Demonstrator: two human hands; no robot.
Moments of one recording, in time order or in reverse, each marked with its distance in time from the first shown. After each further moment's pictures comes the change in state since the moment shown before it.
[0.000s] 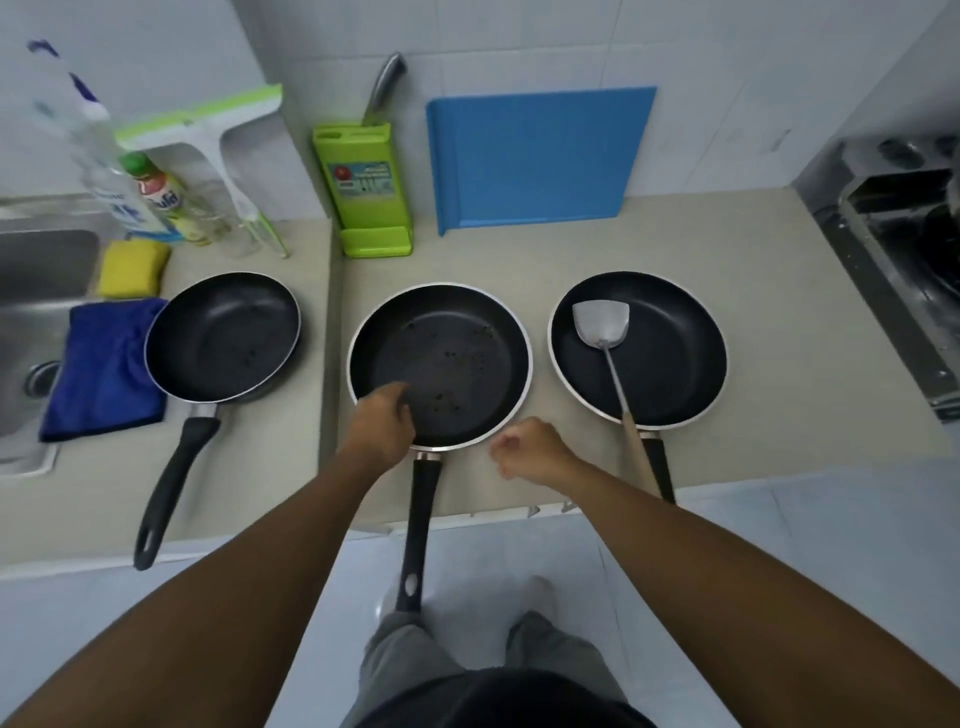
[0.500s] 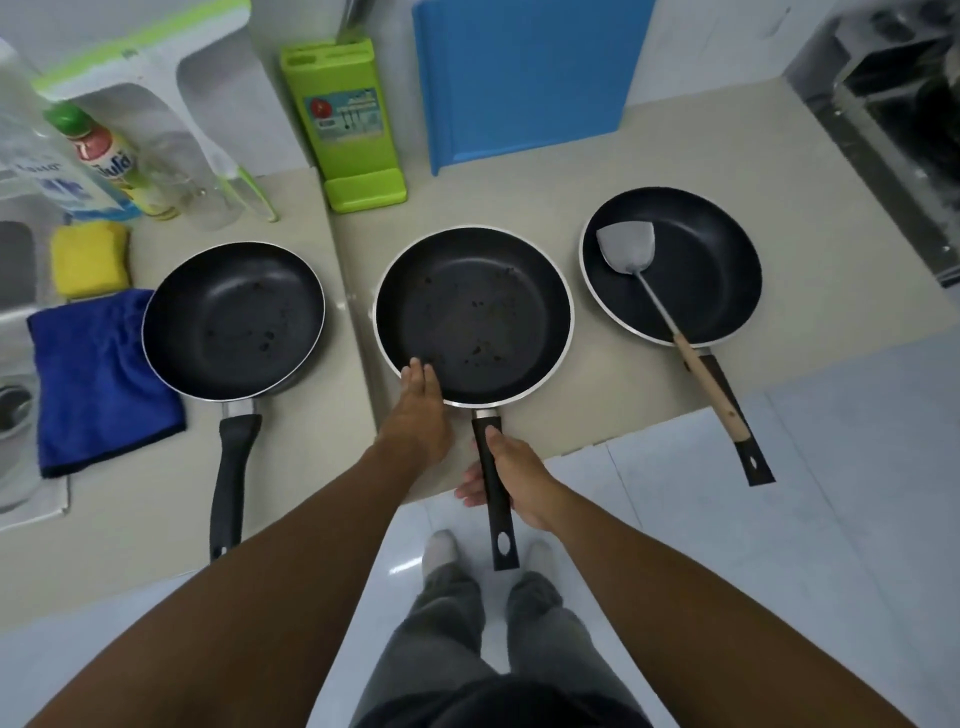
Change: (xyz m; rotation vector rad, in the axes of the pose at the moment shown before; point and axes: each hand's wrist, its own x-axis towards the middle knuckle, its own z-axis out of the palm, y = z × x) left_hand 0.021 -0.082 0.008 0.363 -0.399 0.169; right_hand -0.022 -0.038 0.159 0.871 -0.022 0.389
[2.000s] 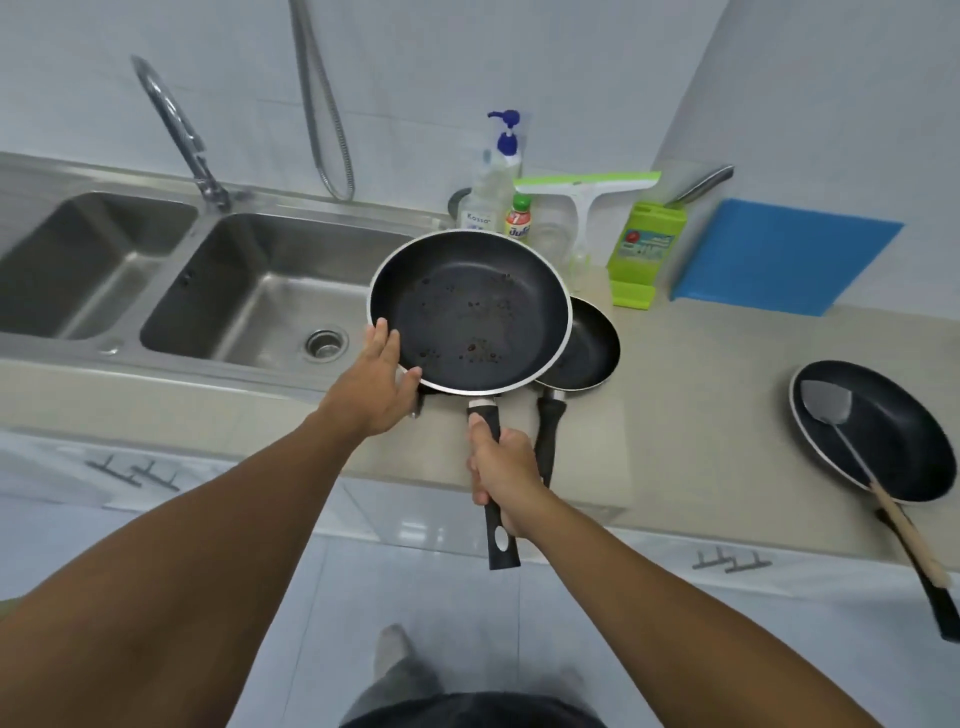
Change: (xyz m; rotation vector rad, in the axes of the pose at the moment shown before) left_hand -0.239 -0.326 -0.155 -0.194 0.550 -0.112; right_hand -0.142 0.025 0.354 -0.343 -0.016 -0.374
